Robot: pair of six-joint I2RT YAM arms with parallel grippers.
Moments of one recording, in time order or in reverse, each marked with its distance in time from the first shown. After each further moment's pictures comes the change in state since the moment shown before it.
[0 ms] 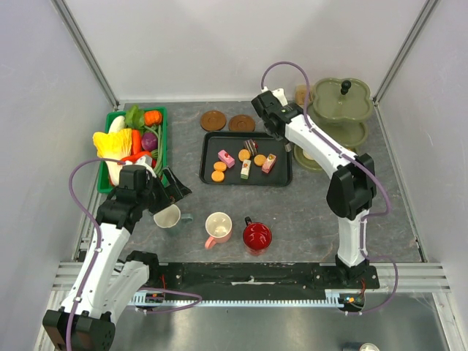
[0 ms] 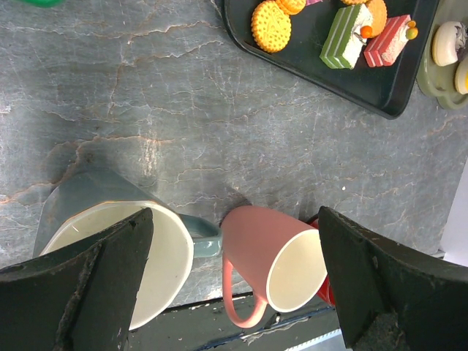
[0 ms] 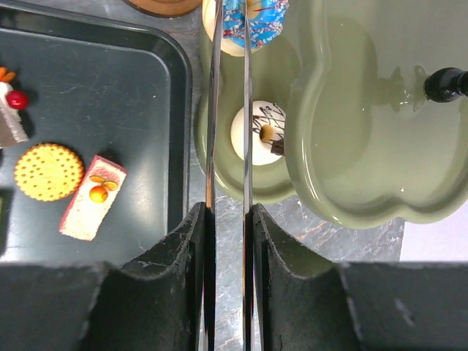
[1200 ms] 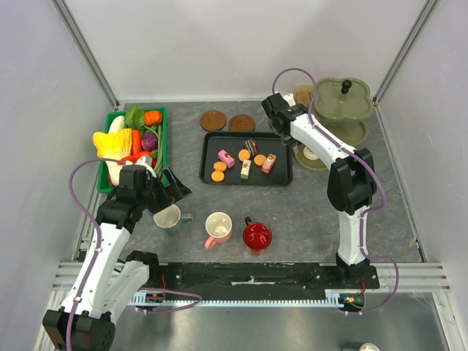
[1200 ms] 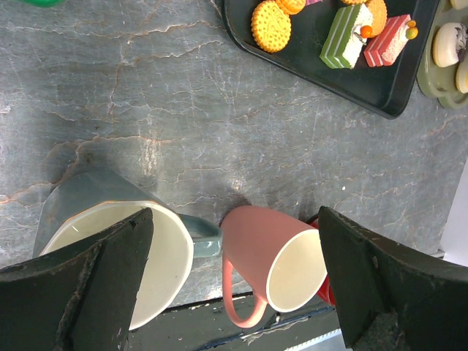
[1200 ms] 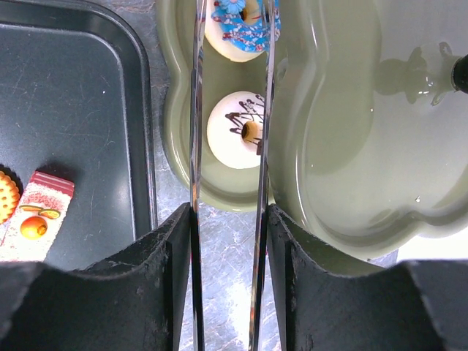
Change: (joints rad) left arm 0.000 0.000 0.000 0.000 0.000 0.000; right arm -0.095 0.055 -0.056 0.022 -0.013 -0.005
